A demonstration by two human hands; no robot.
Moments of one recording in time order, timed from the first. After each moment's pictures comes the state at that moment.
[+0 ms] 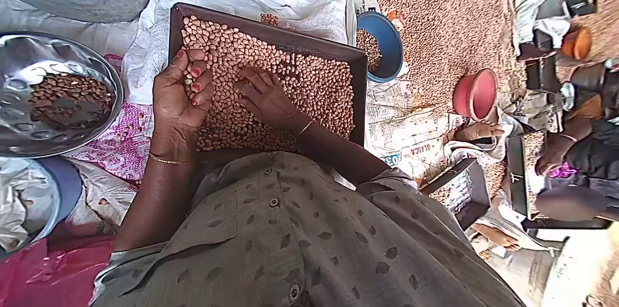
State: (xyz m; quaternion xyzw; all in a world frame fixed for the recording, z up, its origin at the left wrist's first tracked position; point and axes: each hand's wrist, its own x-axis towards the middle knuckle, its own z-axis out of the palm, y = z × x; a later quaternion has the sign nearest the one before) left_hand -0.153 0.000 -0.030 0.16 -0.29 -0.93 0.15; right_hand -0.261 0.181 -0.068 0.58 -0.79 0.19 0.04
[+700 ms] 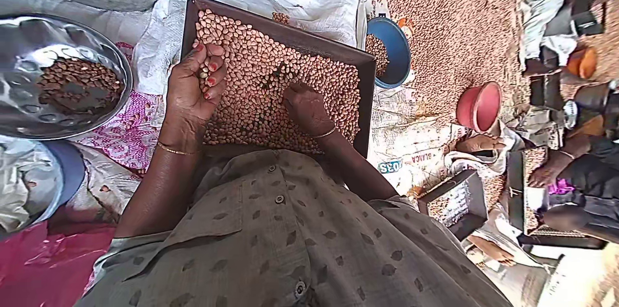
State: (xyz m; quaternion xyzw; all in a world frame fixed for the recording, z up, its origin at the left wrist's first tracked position) left_hand -0.154 0.002 -0.027 0.17 -0.31 -0.93 0.12; right_hand -0.259 0.228 -0.038 0.44 -0.90 0.04 -0.05
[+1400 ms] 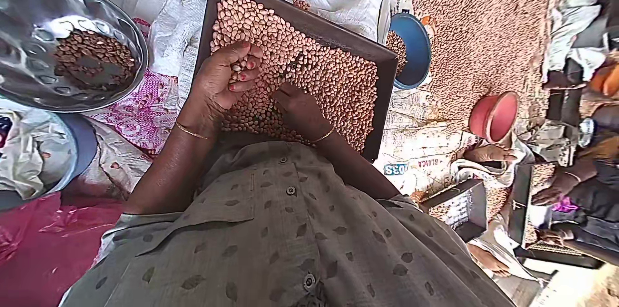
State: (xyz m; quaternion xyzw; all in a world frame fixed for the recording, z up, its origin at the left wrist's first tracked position) left_hand -0.155 0.004 -0.030 0.17 -0.36 -0.92 -0.02; right_hand -0.229 0.208 -0.055 0.54 -0.83 0.12 -0.08
